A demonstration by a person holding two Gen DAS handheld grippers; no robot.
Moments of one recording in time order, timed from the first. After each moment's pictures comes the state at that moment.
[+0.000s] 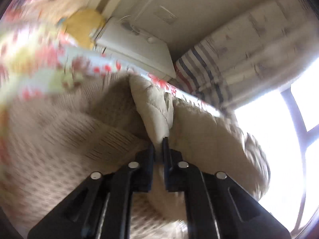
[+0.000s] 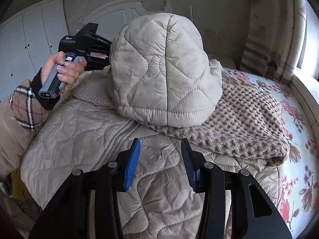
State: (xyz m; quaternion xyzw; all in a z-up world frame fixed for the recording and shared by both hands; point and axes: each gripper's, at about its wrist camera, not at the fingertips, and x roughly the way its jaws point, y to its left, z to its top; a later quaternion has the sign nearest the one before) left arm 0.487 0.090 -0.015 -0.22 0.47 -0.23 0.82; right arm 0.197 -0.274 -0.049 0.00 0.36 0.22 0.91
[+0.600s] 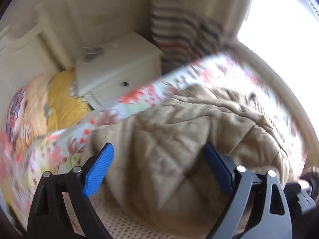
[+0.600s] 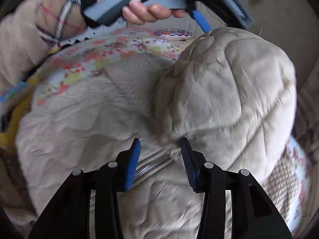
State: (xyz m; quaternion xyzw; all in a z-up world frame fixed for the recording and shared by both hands) left arm 0.507 -0.097 0.048 0.19 0.48 -0.26 0.81; right arm 0.258 -0.172 -0.032 -0.19 0.33 0.35 0.85
